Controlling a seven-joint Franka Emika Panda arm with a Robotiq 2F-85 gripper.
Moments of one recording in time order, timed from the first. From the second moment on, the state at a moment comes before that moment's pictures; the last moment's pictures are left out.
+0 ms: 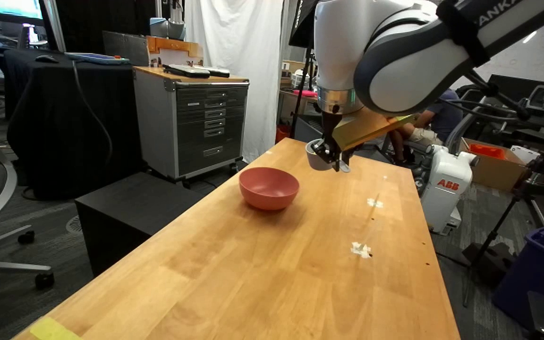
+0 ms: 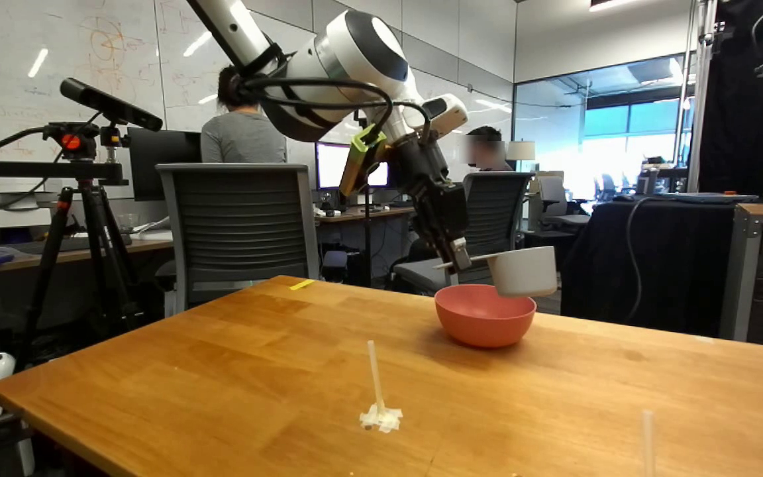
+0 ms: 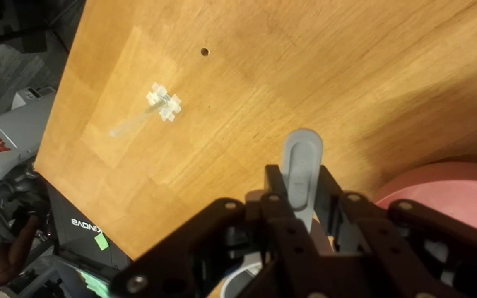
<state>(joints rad) 0.25 0.47 -0.30 -1.85 -0.51 2.27 0.80</state>
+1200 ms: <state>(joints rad) 0.25 0.66 -0.27 -1.62 -0.68 2.06 0.93</state>
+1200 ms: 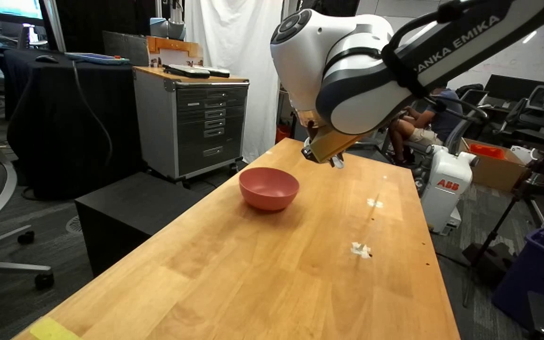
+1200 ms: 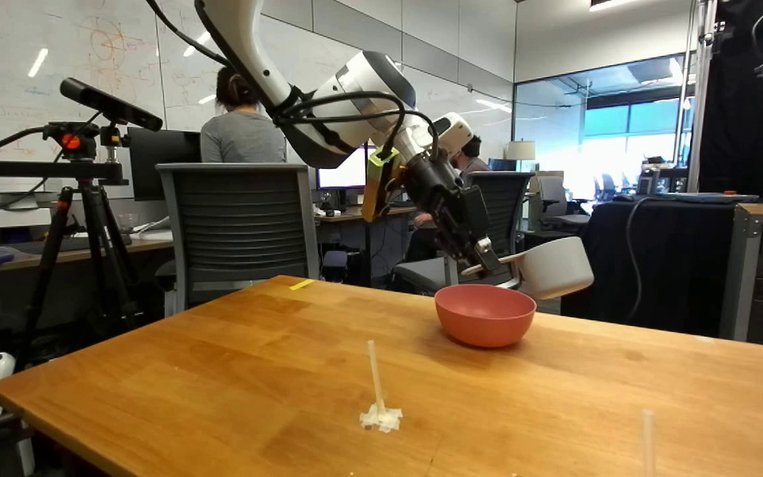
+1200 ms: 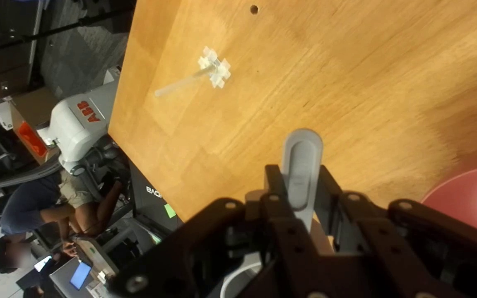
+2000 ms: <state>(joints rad) 0.26 0.74 -0.22 -1.51 -0.78 1.92 0.99</state>
